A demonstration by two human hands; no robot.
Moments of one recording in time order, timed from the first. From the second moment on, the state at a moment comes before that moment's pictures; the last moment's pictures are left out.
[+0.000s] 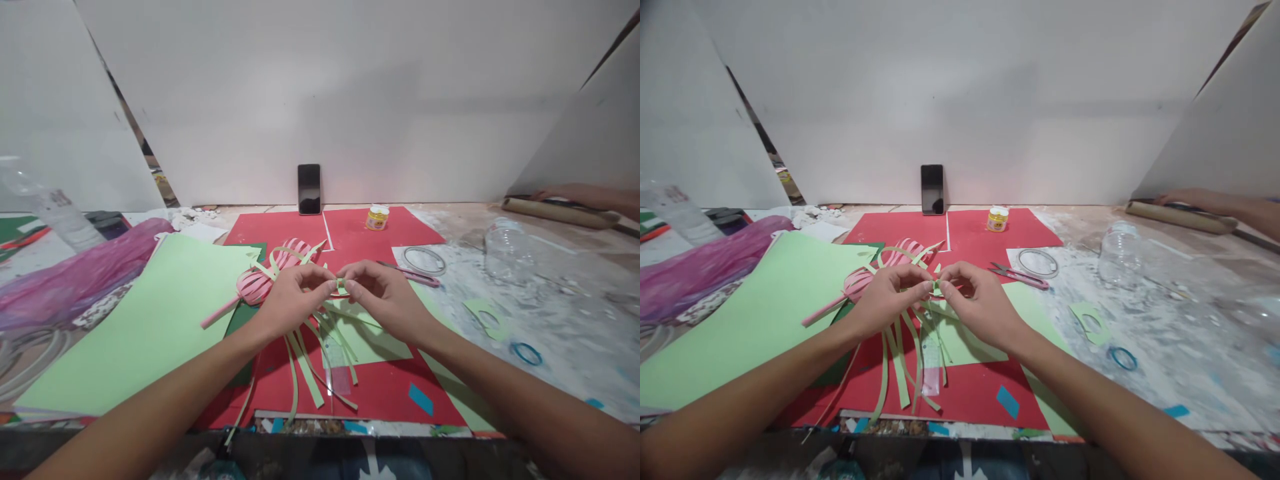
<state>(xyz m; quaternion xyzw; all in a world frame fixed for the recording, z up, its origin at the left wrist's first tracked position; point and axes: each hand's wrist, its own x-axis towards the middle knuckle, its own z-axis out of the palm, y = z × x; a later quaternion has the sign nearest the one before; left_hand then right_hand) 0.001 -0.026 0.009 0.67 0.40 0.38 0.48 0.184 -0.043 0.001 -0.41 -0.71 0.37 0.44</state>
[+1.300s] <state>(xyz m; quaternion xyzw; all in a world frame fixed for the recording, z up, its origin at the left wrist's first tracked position) -0.003 -0.027 0.005 0.69 0.39 0.38 0.47 0.189 -0.034 -0.003 -0.36 -0.56 0.54 0.51</state>
